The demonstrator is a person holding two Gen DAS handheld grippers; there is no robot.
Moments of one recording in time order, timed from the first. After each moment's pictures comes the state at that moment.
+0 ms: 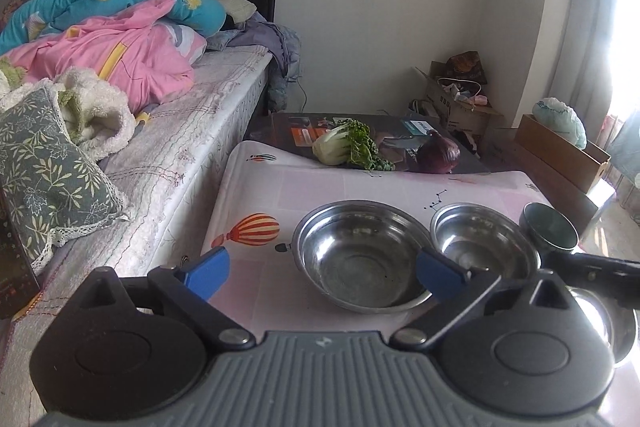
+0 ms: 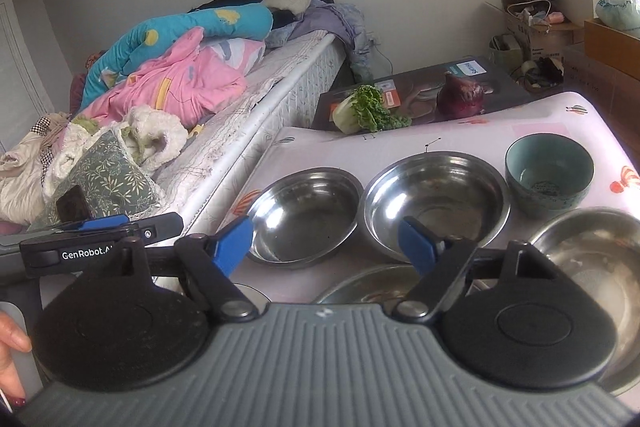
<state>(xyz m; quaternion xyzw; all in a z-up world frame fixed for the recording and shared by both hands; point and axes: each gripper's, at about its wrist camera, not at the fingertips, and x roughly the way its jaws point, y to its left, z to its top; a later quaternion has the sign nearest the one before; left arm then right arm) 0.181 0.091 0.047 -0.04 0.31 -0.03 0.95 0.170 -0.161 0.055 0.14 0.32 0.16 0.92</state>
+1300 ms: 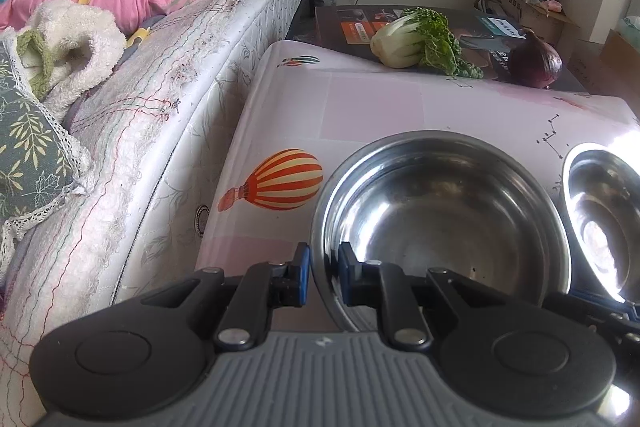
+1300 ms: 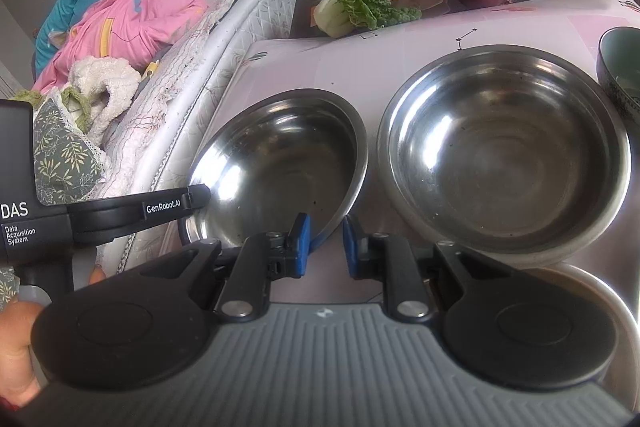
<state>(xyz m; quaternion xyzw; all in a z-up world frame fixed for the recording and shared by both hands) 0.309 0.088 -0.036 0.01 0.46 0.05 0.88 0.286 -0.100 -0.034 0.16 0.45 0.16 0.86</state>
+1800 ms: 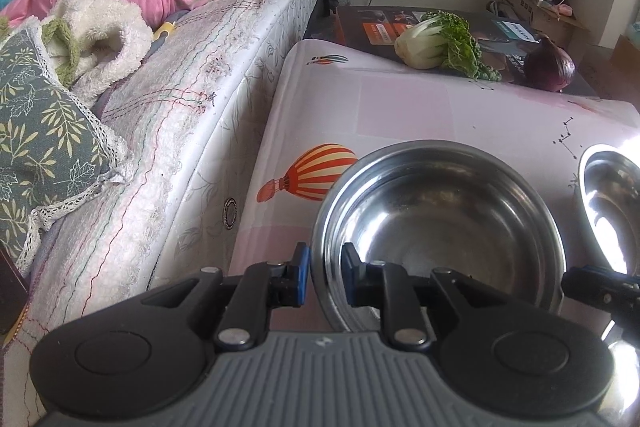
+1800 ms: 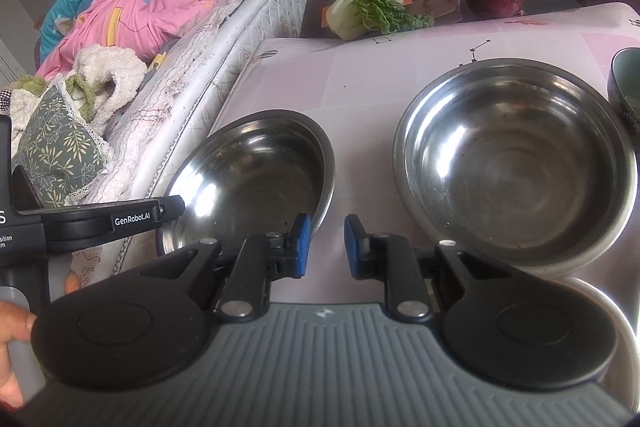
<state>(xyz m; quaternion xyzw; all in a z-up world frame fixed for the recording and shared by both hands) 0.298 0.111 -0.026 0.01 0.46 0.07 0.89 0.291 -0.094 -0.028 0.14 0.44 0.16 0.87</state>
